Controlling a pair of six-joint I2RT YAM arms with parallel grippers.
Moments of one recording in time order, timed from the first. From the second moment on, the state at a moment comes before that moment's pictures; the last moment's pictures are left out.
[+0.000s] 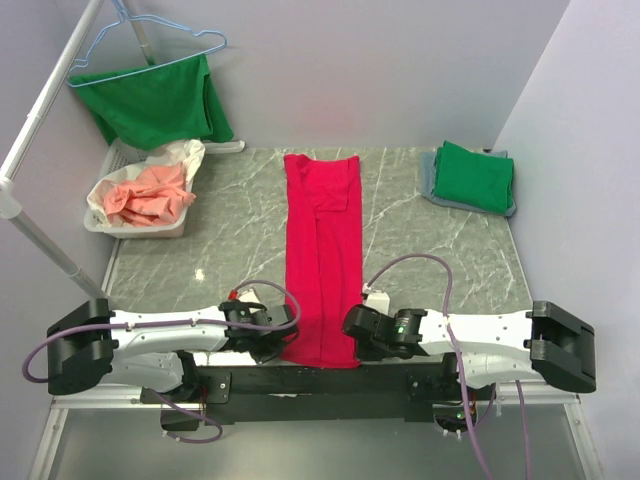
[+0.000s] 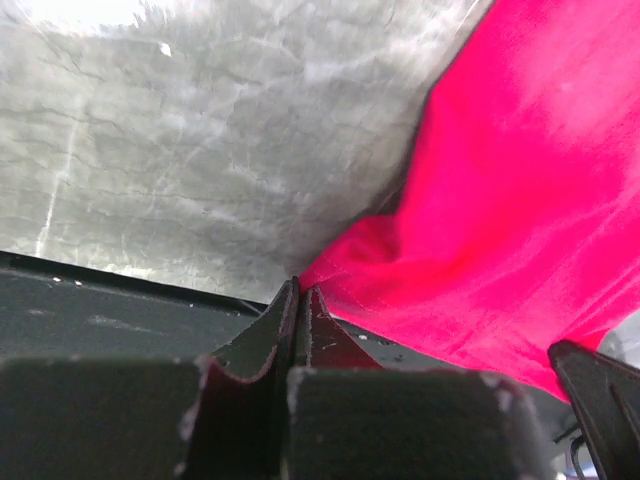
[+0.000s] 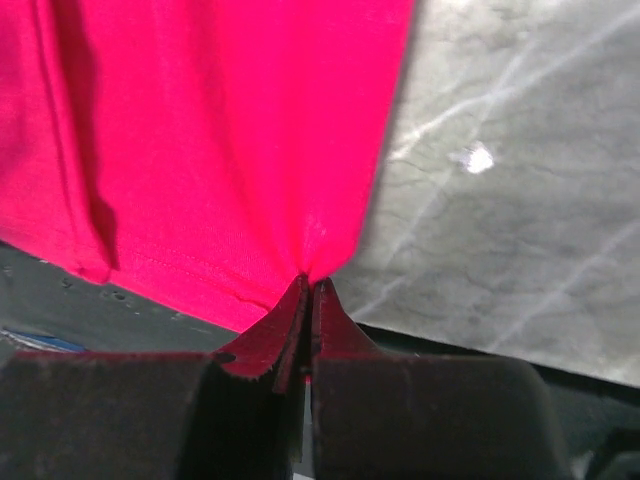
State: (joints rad) left arm -1.22 1.22 0.61 -0.75 -0.23 -1.73; right arm 1.23 1.18 0.51 -0.51 0.20 1.20
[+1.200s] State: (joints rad) left arm -0.86 1.69 1.29 -0.79 -0.73 -1.35; right arm 0.67 1.52 1.00 -0.47 0.42 0.80
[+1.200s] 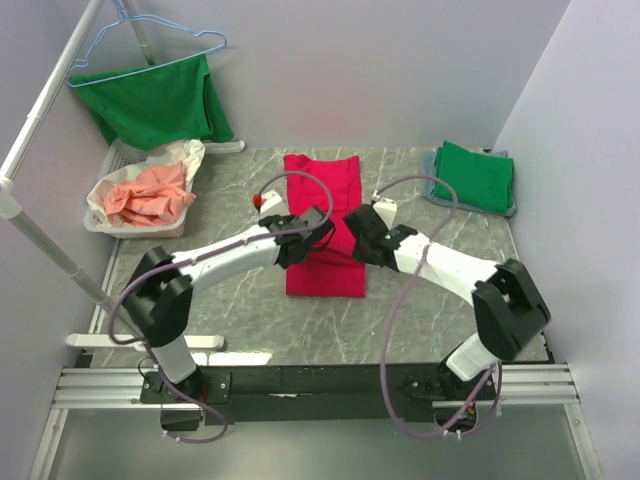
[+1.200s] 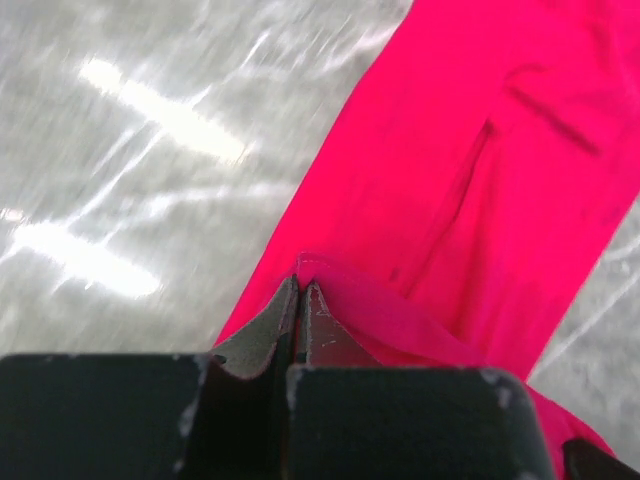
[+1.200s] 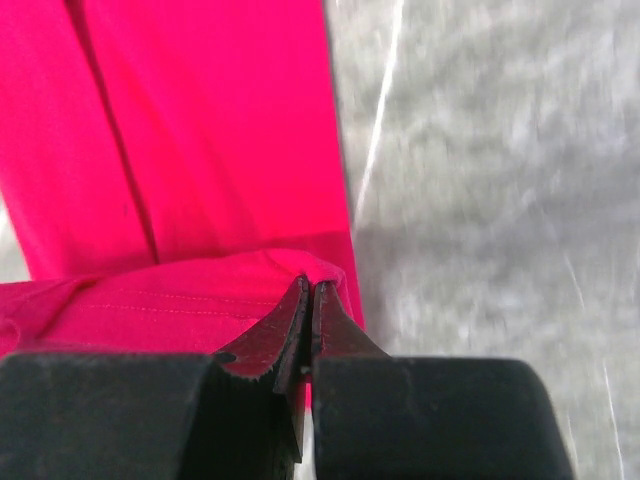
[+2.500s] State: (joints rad) left arm -0.57 1.85 1.40 -0.49 -0.50 -0.91; right arm 0.36 1.77 1.29 -0.43 0.29 0.62
